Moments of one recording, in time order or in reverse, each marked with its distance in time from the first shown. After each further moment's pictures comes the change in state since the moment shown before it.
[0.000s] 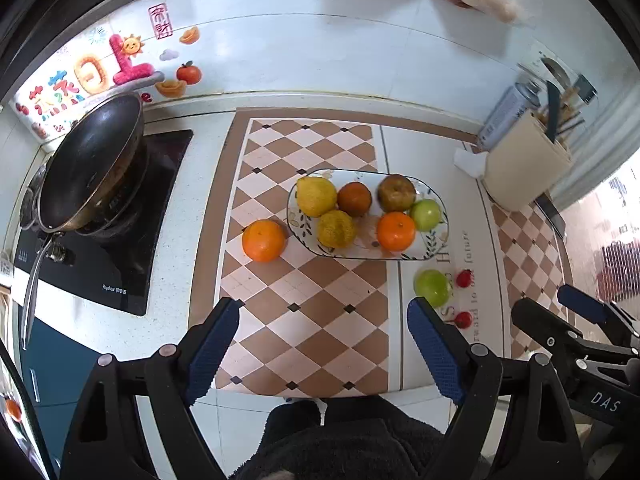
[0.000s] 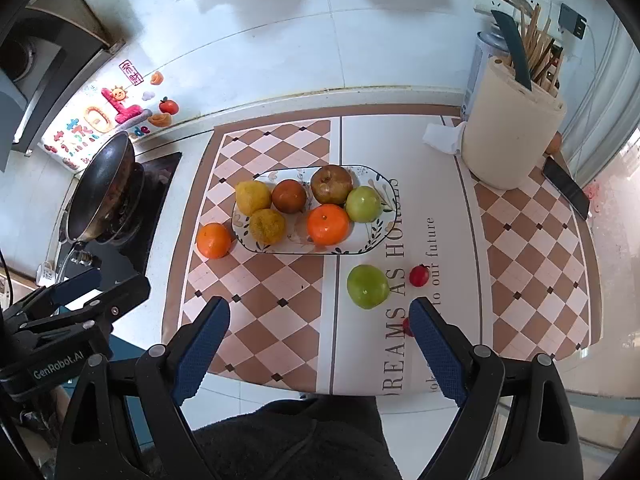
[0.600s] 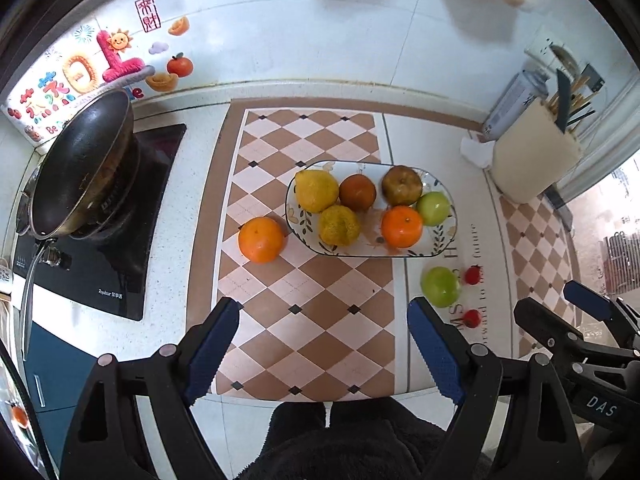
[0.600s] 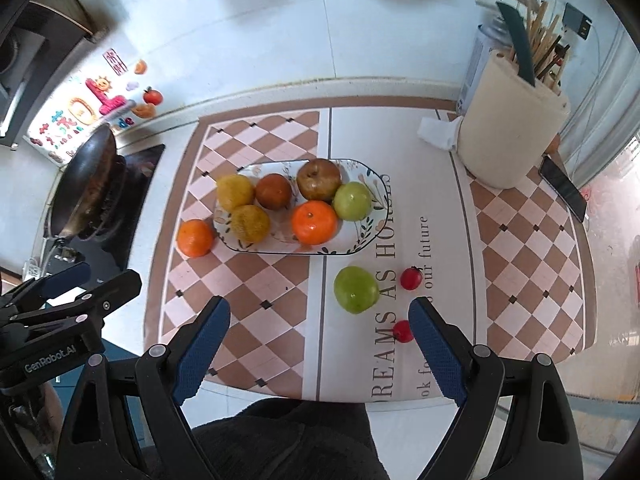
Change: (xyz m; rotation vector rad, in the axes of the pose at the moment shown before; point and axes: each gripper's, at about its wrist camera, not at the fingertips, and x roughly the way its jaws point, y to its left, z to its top) left arm 0.016 -0.006 0.008 0.026 0.038 0.000; right arm 0.008 0.003 0.003 -0.013 0.013 -0.040
